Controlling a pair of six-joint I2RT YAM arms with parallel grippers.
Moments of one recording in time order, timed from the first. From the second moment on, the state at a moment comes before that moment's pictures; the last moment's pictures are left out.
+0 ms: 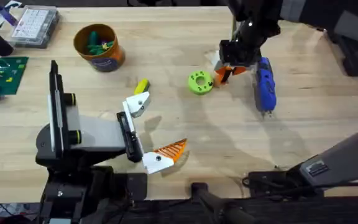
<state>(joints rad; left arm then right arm) -0.03 0.00 0.00 -0.12 1.19 0.06 0.38 1.81 1.43 -1.05 0.00 0.38</state>
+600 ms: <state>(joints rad) -0.03 0.00 0.00 -0.12 1.19 0.06 0.38 1.81 1.43 -1.05 0.00 0.38</state>
